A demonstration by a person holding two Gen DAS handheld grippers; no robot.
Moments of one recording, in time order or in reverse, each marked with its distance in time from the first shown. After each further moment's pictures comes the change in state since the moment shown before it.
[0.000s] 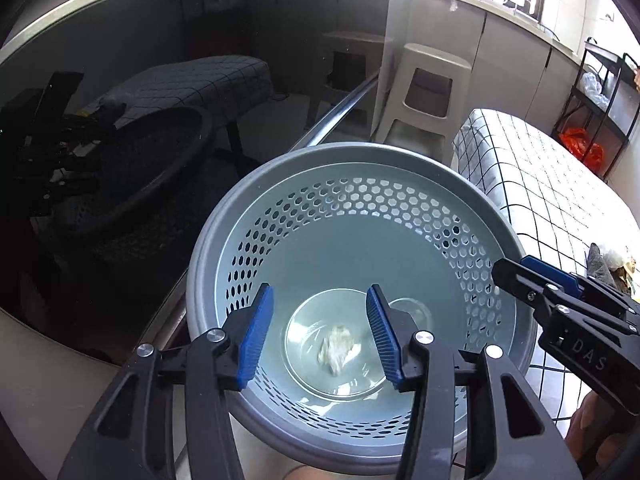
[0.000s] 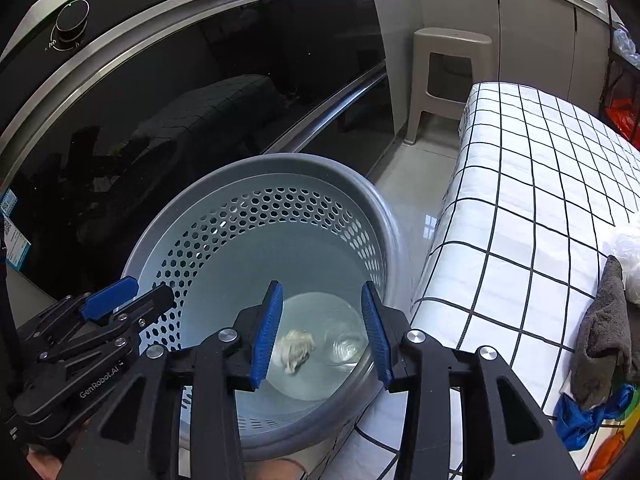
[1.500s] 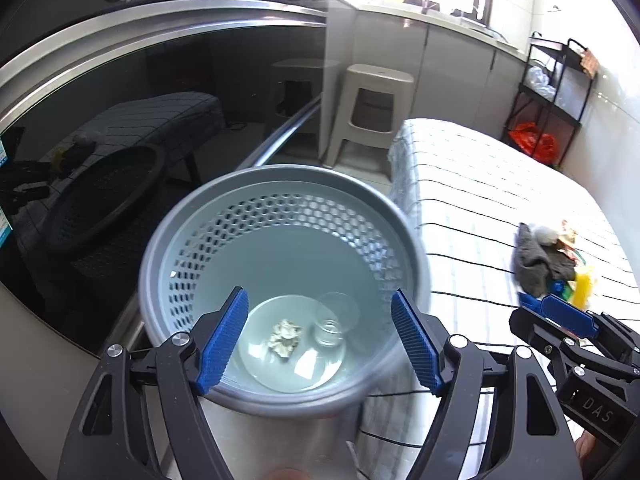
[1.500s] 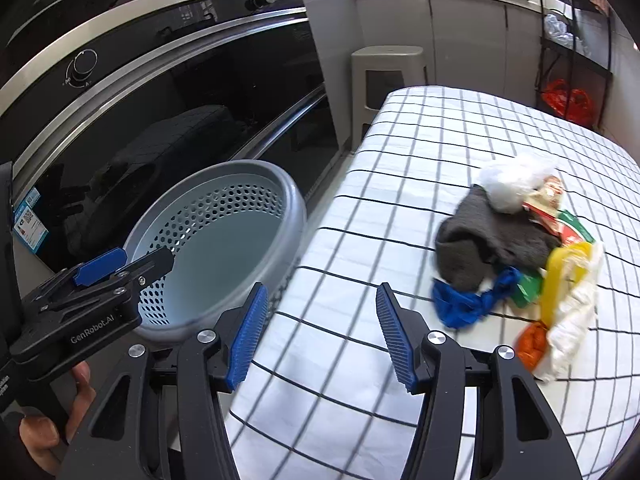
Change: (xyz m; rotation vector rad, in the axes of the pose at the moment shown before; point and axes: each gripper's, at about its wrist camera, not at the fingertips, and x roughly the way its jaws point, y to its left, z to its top) left arm -0.058 -0.057 -0.029 0.095 -0.106 -0.125; right arm -0.106 -0.045 -0.075 0.098 -0.099 -0.130
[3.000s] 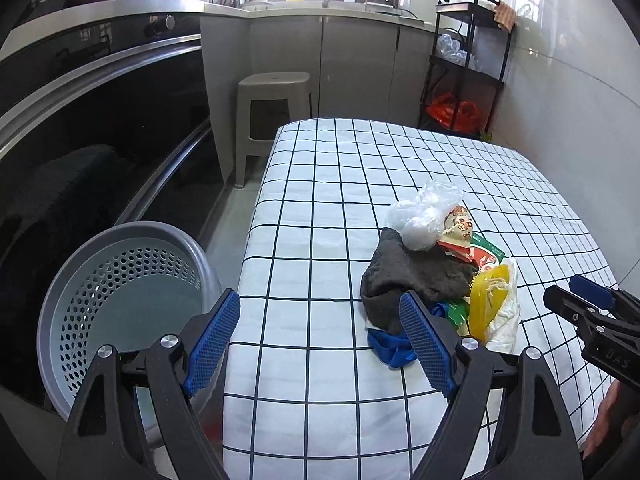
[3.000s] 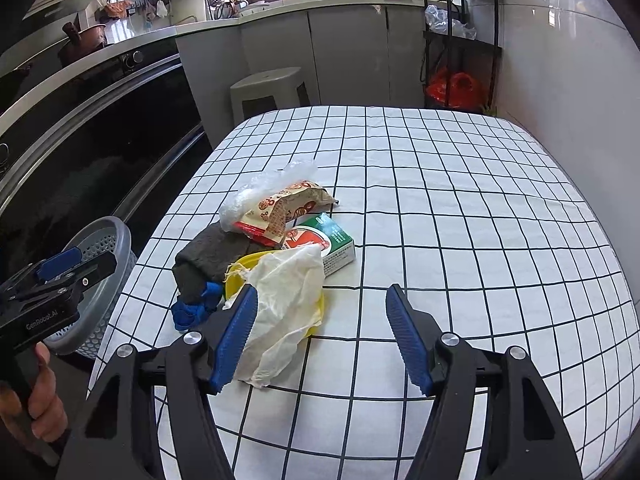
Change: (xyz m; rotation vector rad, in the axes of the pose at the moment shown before) left arm 0.018 -0.163 0.021 0.202 -0.018 -0.164; right arm -0.071 -0.186 -0.009 0.157 -0.072 -0.241
